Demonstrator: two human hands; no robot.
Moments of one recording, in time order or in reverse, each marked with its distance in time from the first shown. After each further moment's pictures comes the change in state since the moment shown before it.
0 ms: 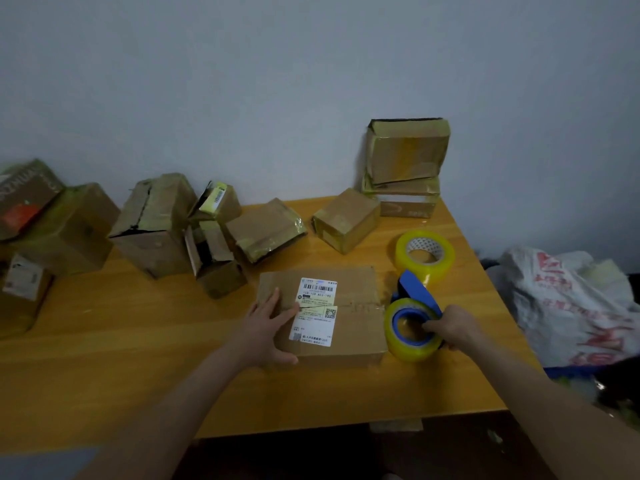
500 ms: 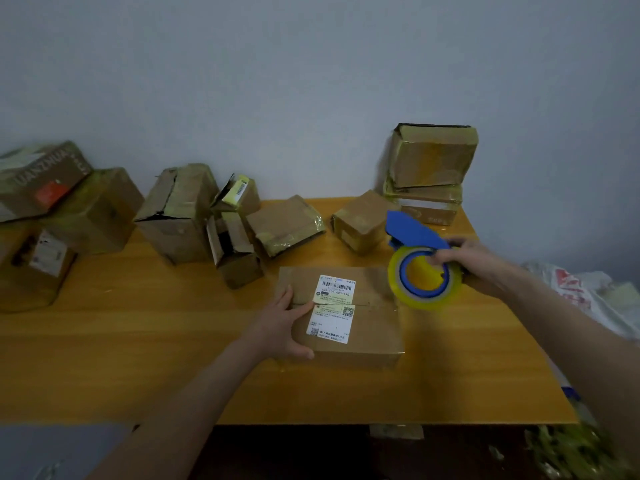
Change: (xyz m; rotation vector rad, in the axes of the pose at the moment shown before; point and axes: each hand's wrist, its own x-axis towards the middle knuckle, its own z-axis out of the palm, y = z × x) left_hand -0.004 0.002 -0.004 -0.131 -0.021 -0.054; right_hand -0.027 -0.088 -0.088 0.675 -0.193 -0.259
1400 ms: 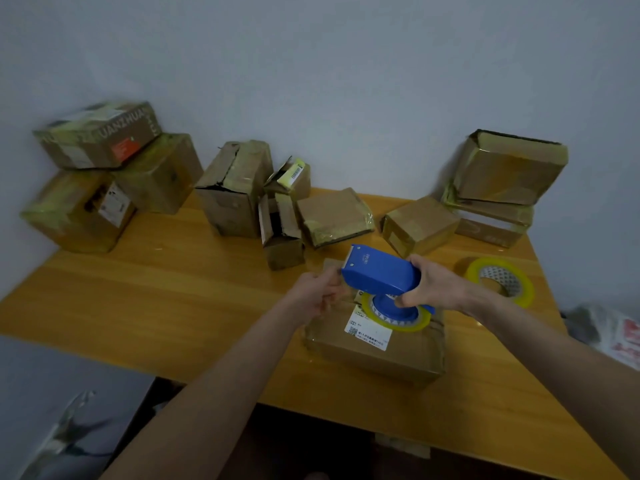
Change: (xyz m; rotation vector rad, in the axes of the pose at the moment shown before) left_hand 0.000 0.014 -0.049 -1.578 0.134 -0.536; right_hand 0.021 -0.012 0.114 -0.718 -0.390 -0.306
